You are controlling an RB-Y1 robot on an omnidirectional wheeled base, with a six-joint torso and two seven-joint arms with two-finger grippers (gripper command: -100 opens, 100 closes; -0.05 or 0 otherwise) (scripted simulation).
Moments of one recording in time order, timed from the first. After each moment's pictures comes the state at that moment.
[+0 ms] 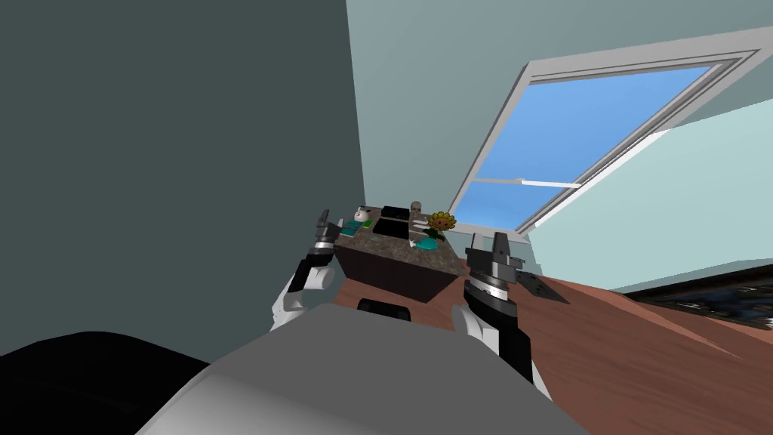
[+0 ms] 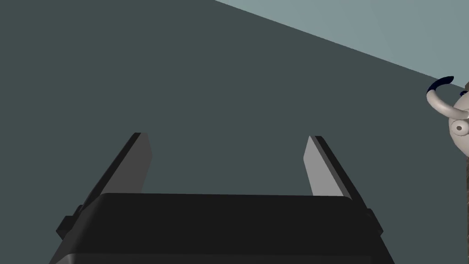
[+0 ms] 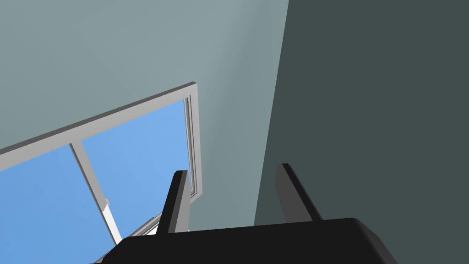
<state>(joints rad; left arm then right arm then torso) 0.35 0.12 0.10 -2.18 0.24 -0.28 0.12 0.54 0.00 -0.04 -2.35 -0.09 -0.54 0.01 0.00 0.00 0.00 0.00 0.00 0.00</state>
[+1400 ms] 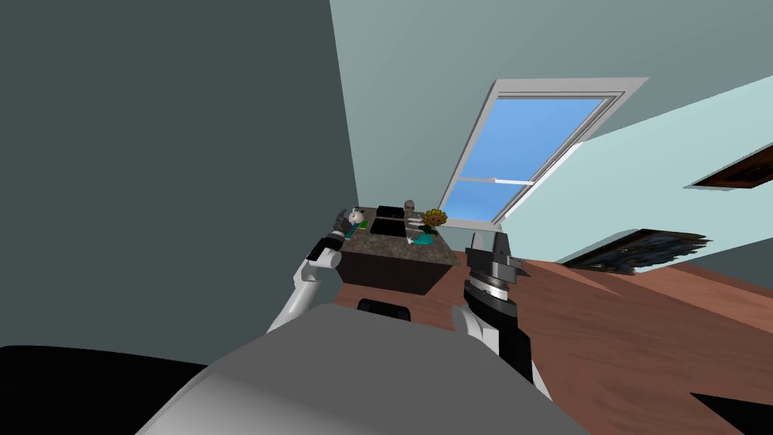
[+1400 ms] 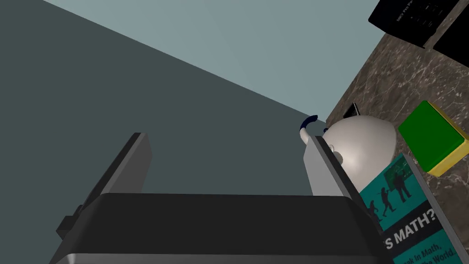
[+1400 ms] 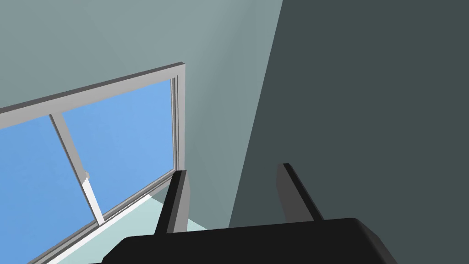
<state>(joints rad) 0.10 0.21 0.12 -2.02 0.33 0.09 0.20 0.54 0.00 -0.04 -2.35 -0.09 -0.54 0.01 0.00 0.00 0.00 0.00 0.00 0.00</state>
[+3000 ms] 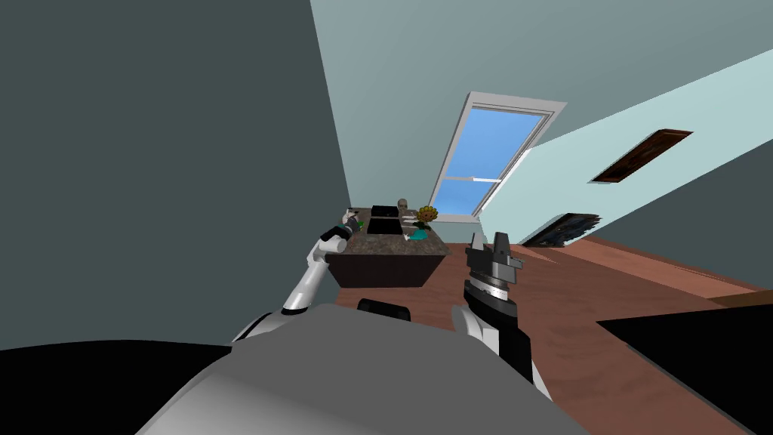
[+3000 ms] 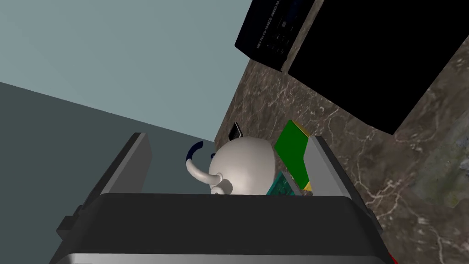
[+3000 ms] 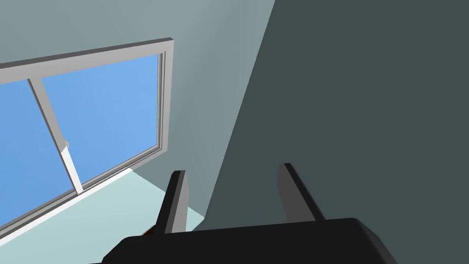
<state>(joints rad) -0.12 0.26 0.13 -1.84 0.41 0.52 0.29 0.54 0.00 -0.04 -2.35 -0.09 -0.54 0.01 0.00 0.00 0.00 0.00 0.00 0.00</state>
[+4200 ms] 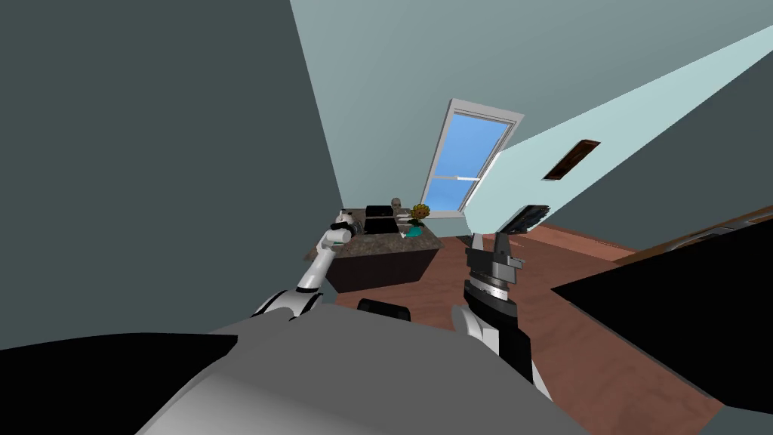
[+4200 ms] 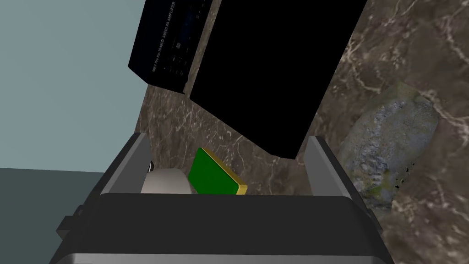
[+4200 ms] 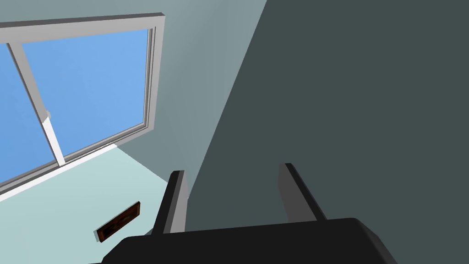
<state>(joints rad) -0.29 0.28 0.13 -1.67 0.47 0.84 0.36 0.54 0.00 -0.04 -2.35 -0.09 -0.54 0.01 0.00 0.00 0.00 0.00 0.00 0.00</state>
